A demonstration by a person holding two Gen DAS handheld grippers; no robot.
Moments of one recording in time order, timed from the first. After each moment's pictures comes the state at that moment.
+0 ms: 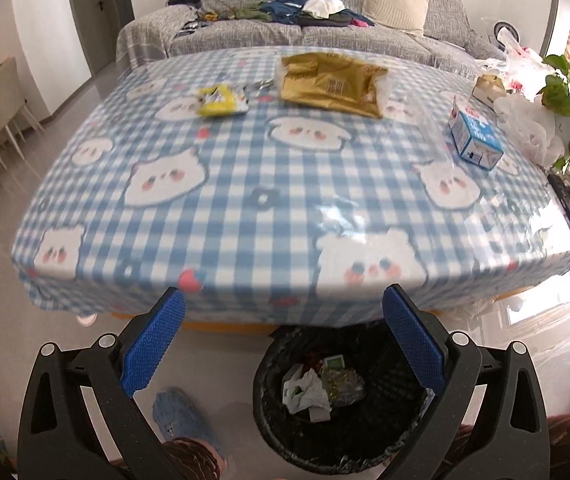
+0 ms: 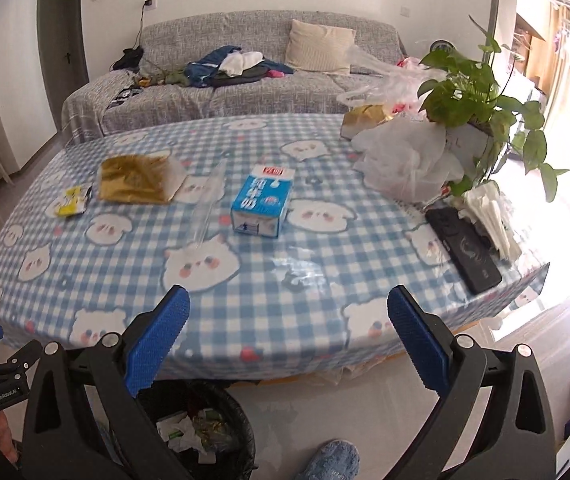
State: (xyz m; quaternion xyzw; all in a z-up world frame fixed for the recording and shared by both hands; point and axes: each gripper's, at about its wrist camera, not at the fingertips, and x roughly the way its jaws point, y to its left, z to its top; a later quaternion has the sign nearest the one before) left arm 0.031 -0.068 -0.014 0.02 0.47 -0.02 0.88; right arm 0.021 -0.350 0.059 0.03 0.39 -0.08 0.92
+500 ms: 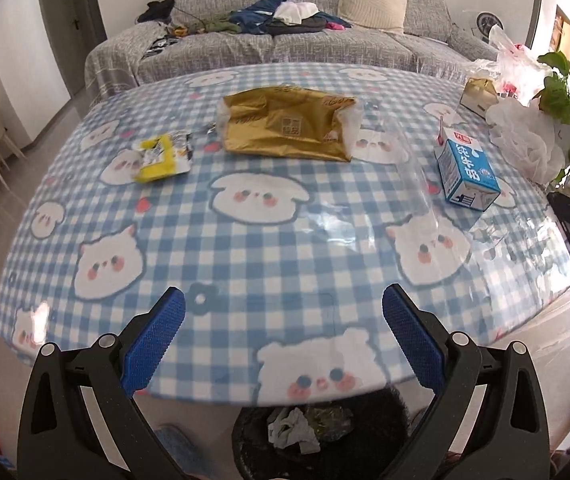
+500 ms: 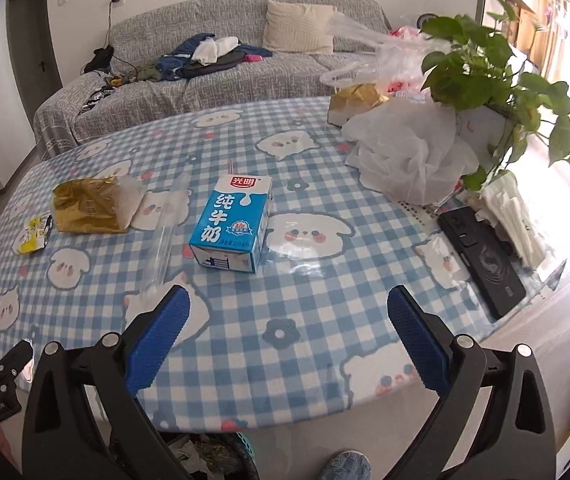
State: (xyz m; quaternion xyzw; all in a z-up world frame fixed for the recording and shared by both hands) left arm 0.117 -0.122 -0.005 0.04 0.47 -0.05 0.88; right arm 0.107 -0.375 0.023 0.06 0.42 -0.10 0.90
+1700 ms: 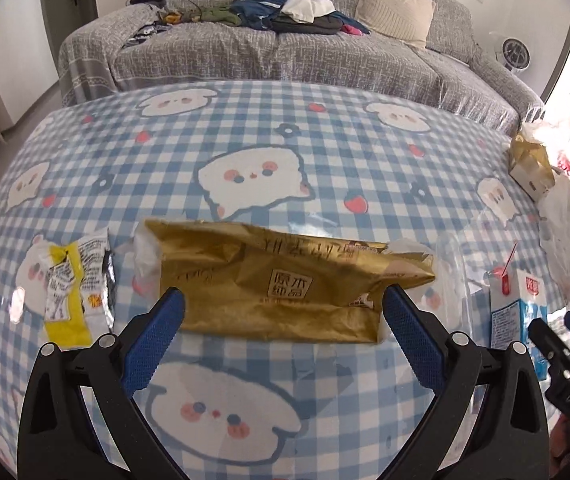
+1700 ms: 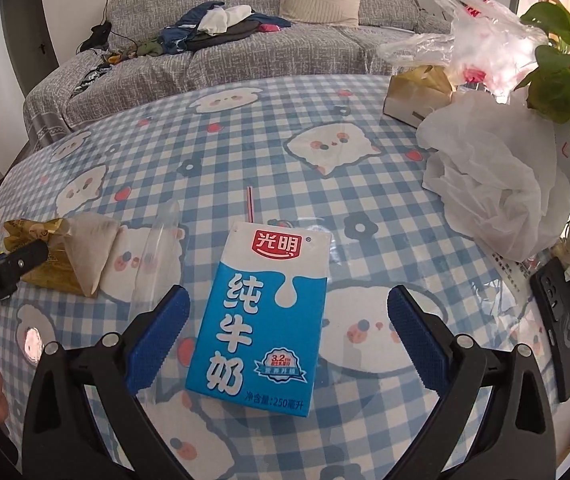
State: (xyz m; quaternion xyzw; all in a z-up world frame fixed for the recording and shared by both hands) left arm 0.329 -0.137 -0.029 -0.02 0.48 -0.06 0.88; right arm 0.250 -0.370 -0.031 0.07 0.46 -0.07 0.88
